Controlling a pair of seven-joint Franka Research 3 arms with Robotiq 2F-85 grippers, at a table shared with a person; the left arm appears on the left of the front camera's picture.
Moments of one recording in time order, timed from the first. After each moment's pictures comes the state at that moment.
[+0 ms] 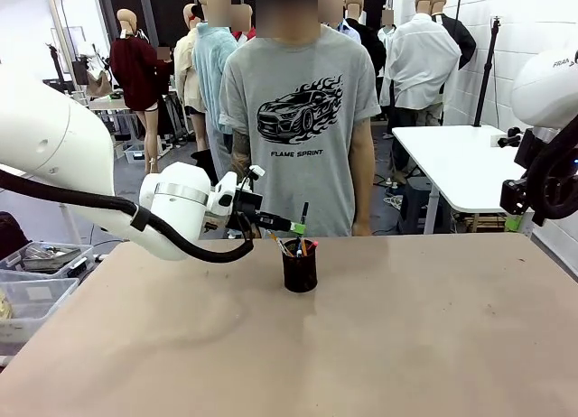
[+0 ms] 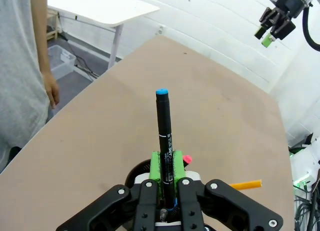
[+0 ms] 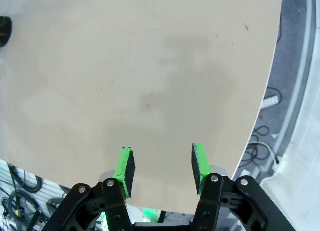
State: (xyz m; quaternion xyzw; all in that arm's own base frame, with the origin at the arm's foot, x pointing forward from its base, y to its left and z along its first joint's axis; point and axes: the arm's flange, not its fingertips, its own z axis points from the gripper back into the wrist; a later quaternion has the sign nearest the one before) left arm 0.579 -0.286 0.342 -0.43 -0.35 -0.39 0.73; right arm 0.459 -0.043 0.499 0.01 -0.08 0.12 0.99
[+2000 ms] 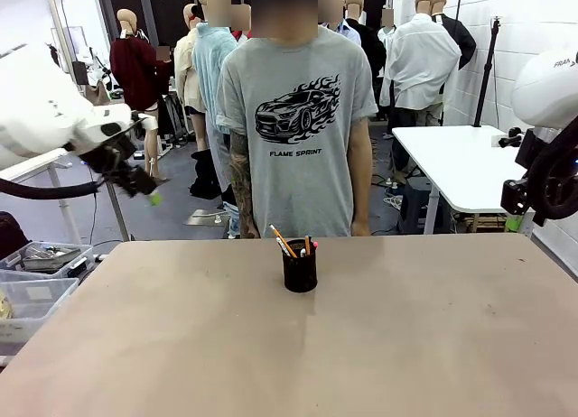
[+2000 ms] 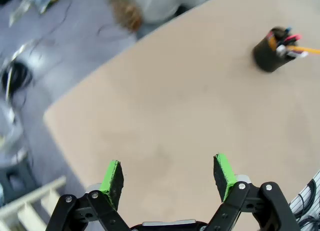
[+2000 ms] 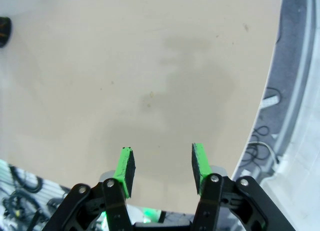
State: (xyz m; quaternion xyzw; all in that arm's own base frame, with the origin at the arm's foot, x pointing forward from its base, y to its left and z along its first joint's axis) left arm 0.509 -0.050 0.526 -0.05 -0.23 -0.27 0.93; right arm 0.459 -0.044 0.499 0.01 -0.08 0.12 0.99
